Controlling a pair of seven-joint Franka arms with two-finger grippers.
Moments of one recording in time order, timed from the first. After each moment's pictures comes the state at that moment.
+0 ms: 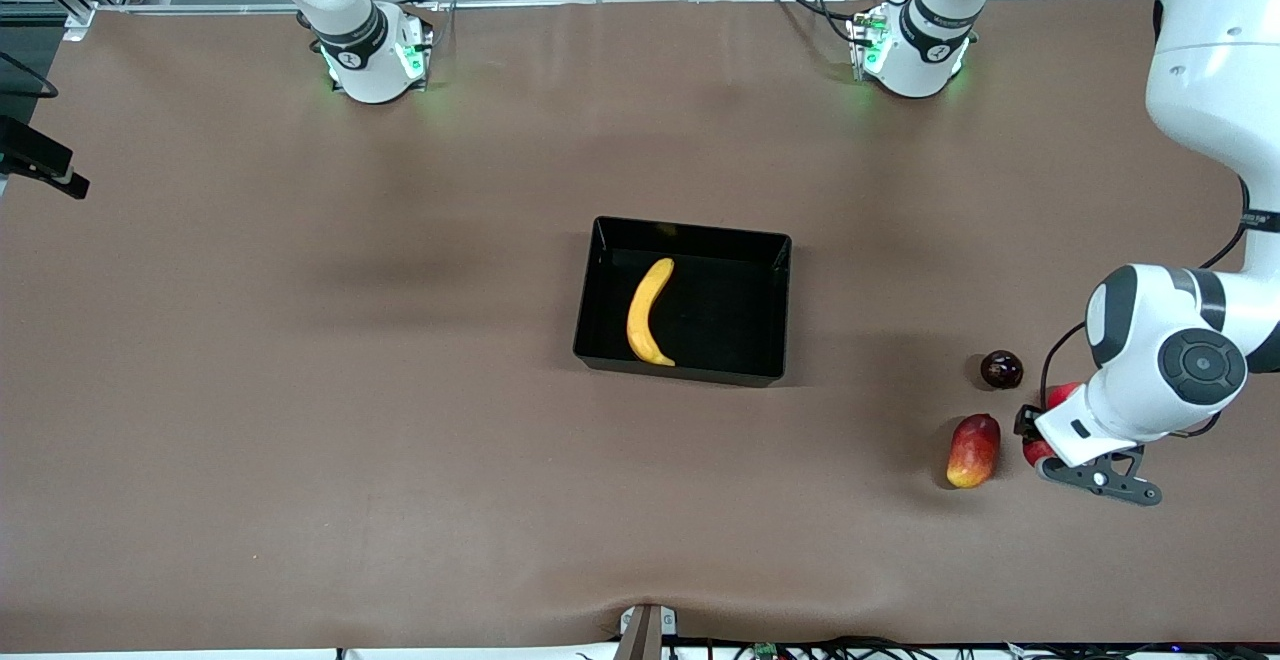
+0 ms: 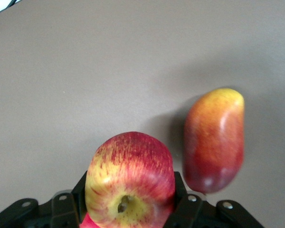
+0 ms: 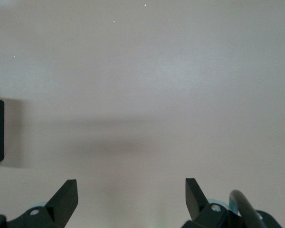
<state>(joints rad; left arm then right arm) 0.28 0.76 -0.33 -1.42 0.48 2.23 0.10 0.05 -0.02 -0.19 -1.51 0.03 1.50 -0.13</state>
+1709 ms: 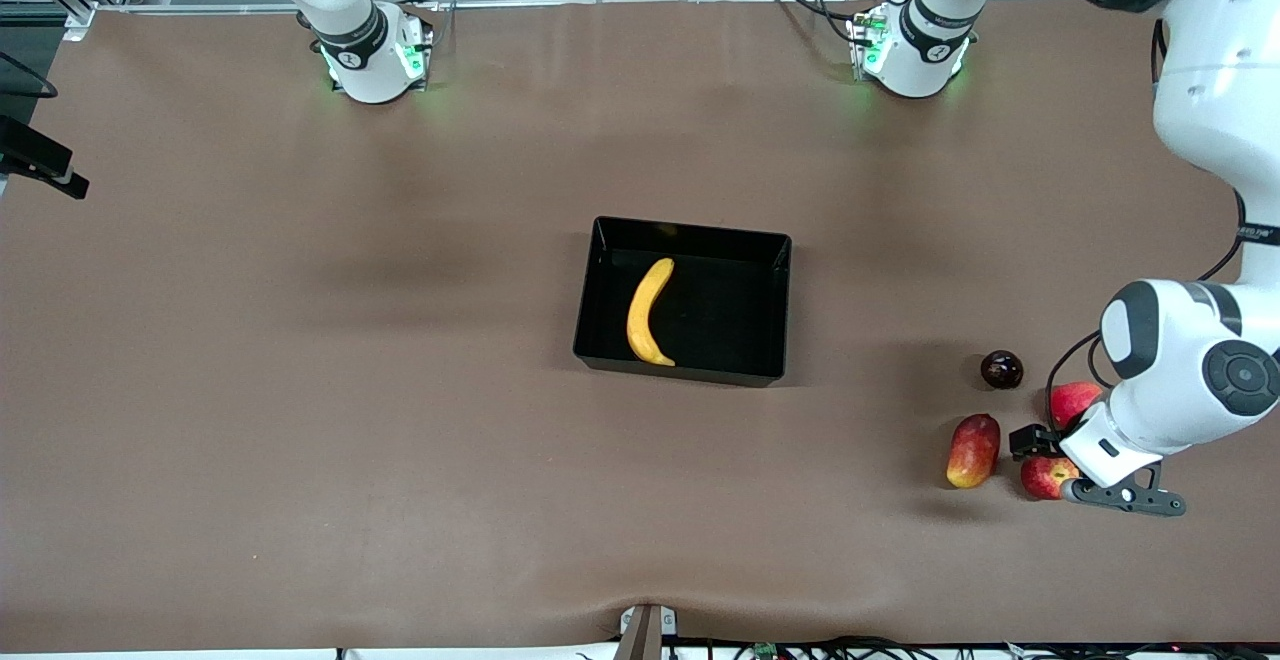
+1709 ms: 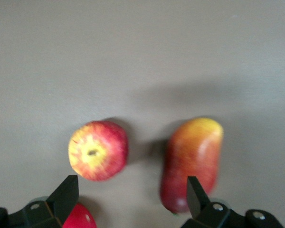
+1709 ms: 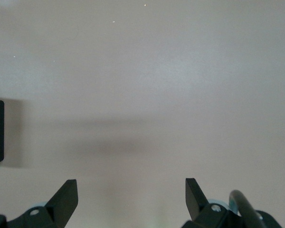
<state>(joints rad) 0.32 0.76 -0.40 -1.38 0.35 2.19 0.02 0.05 -0.02 -0.19 -1.51 0.03 1.50 -0.13</state>
